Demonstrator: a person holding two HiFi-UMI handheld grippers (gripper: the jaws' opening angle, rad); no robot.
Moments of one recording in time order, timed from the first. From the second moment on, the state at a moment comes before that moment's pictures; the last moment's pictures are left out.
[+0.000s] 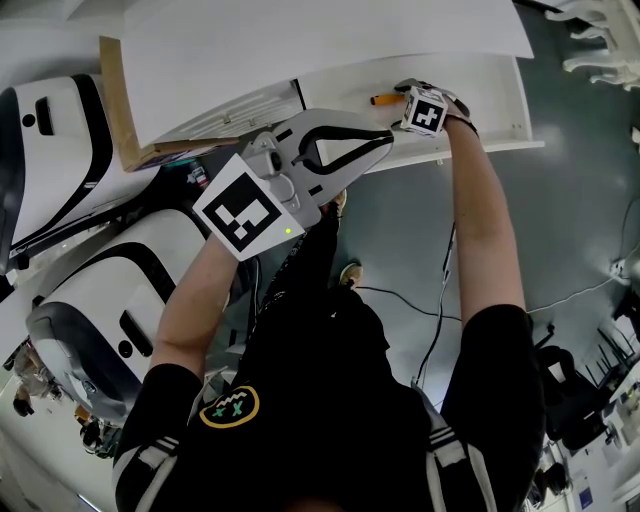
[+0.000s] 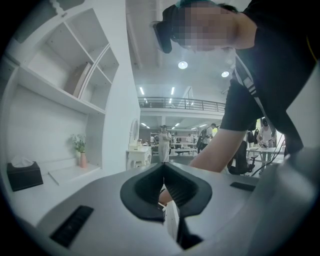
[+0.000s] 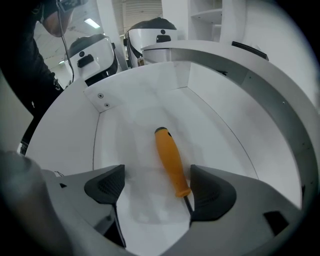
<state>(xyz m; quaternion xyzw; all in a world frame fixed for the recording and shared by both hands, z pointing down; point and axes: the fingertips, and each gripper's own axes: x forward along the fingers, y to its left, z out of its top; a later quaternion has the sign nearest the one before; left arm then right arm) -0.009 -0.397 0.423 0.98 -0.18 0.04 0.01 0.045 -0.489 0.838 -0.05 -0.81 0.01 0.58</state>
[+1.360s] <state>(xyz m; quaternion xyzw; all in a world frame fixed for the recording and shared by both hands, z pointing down) 0.004 -0.375 0.402 0.98 -0.19 0.03 -0.01 0.037 -0.478 0.760 0.03 -0.85 -0.03 0.53</state>
